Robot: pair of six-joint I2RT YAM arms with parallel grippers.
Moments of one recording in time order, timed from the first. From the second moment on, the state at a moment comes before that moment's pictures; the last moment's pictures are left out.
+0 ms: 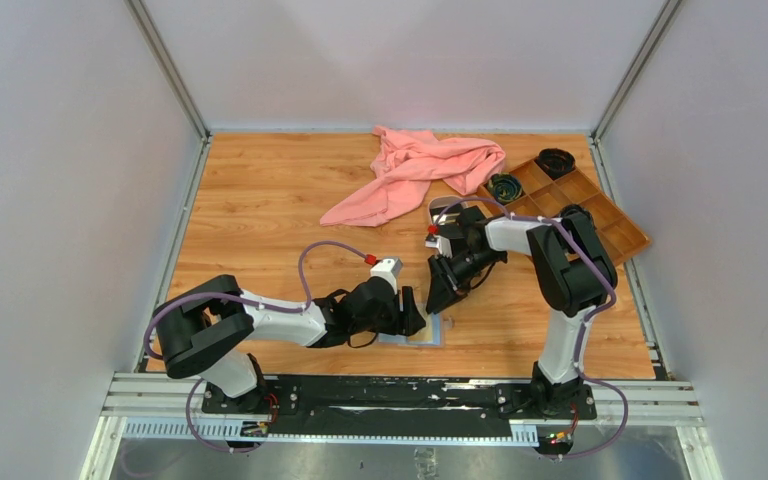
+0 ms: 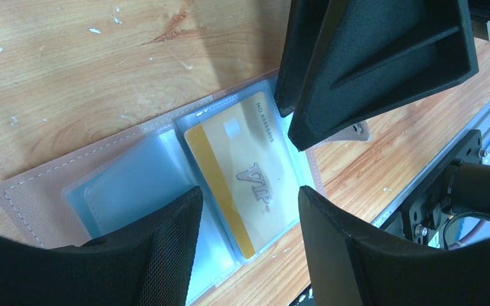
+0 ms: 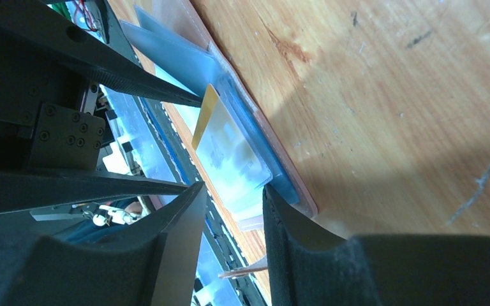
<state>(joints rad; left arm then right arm) -1.08 1.54 0.54 0.37 -0.10 -0.86 0.38 1.90 1.02 -0.71 -0.96 -0.14</state>
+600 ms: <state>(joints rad) -1.07 1.55 0.53 0.44 -0.06 -0.86 0.38 1.97 1.03 -0.59 -1.21 -0.04</state>
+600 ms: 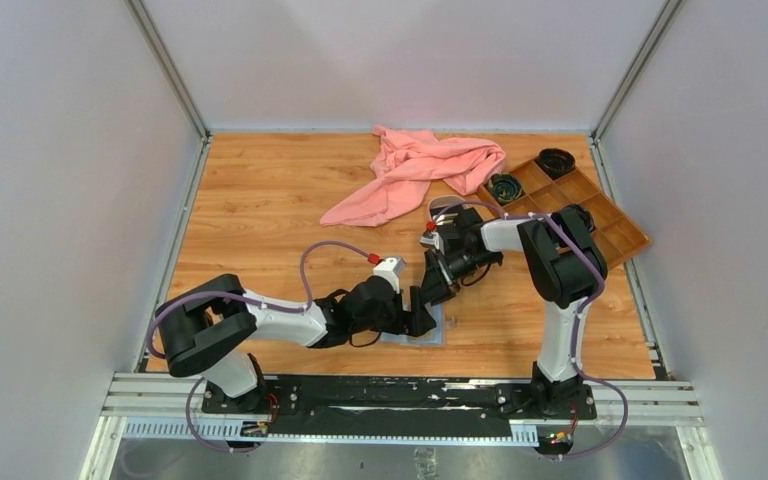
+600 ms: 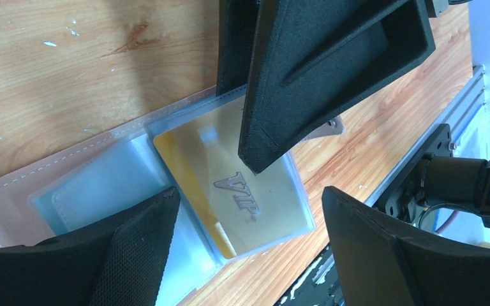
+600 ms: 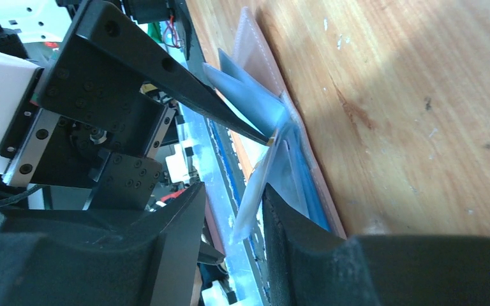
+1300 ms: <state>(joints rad) -1.05 1.53 0.47 0.44 -0.10 -0.92 0.39 1.86 1.04 -0.64 -1.13 -0.04</state>
